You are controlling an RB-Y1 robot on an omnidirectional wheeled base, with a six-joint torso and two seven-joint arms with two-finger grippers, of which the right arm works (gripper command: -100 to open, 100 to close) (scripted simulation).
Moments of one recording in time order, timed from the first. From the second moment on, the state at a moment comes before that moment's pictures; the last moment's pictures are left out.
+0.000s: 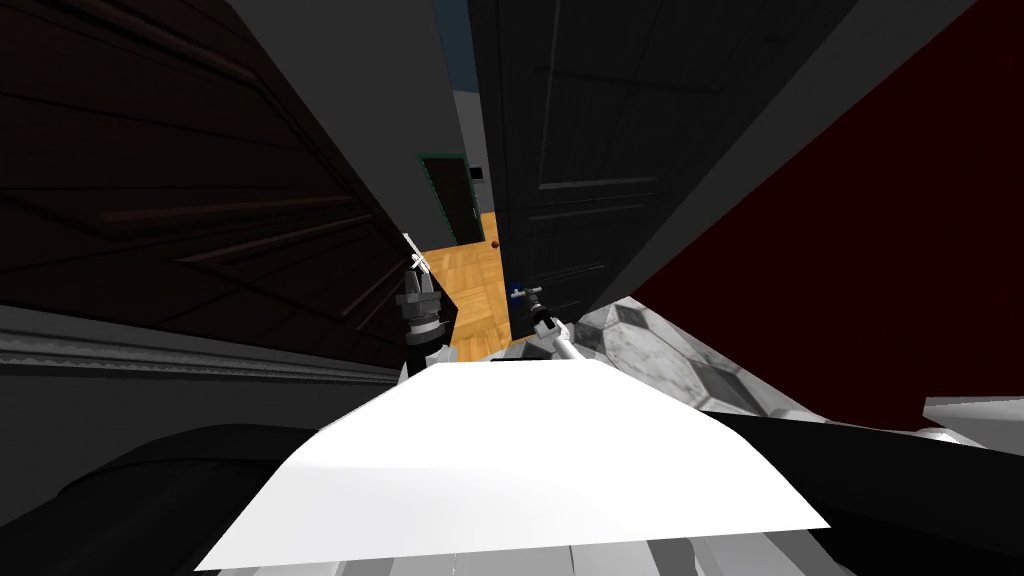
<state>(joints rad) -0.20 -0.06 0.27 -1.09 0.02 -0.33 -0.14</state>
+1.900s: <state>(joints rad) -0.24 -0.07 0.11 -1.00 0.00 -0.35 -0.09</state>
